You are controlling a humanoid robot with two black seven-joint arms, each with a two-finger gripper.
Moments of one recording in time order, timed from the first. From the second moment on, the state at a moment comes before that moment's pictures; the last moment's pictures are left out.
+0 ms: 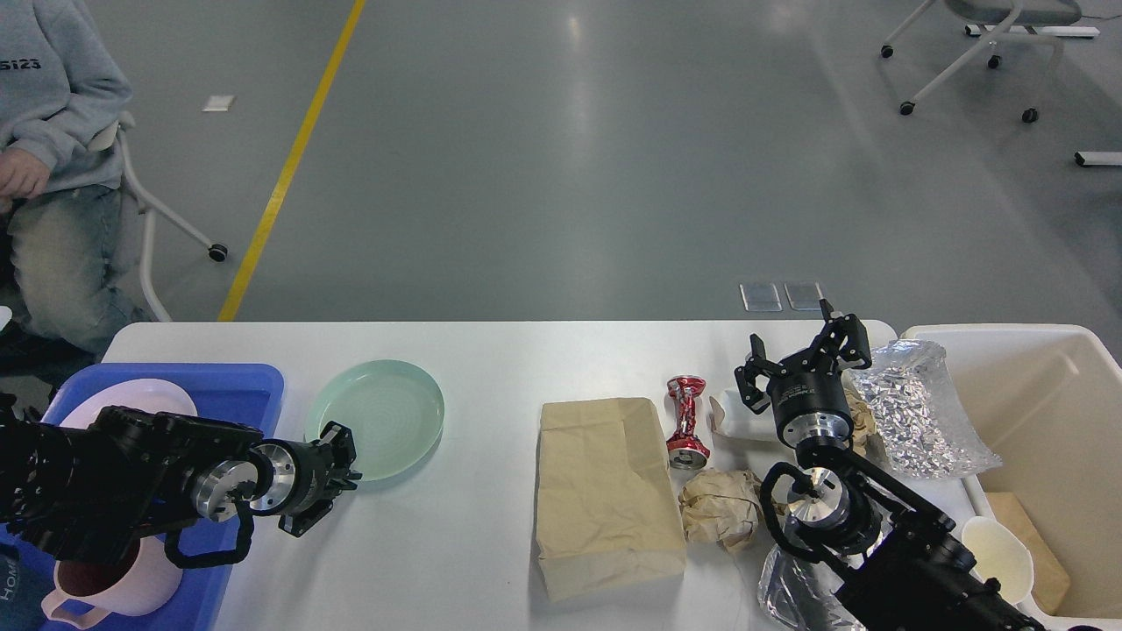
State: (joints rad) left arm -1.16 0.38 0.84 -1.00 -0.62 -0.03 0.02; right arm 0.43 -0.08 0.86 0.79 -0.02 -0.01 0.58
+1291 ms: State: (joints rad) left arm -1.74 0.54 1.19 -1.39 -0.61 -0.25 0.04; right arm 0.43 -0.08 0.86 0.79 -0.02 -0.01 0.58
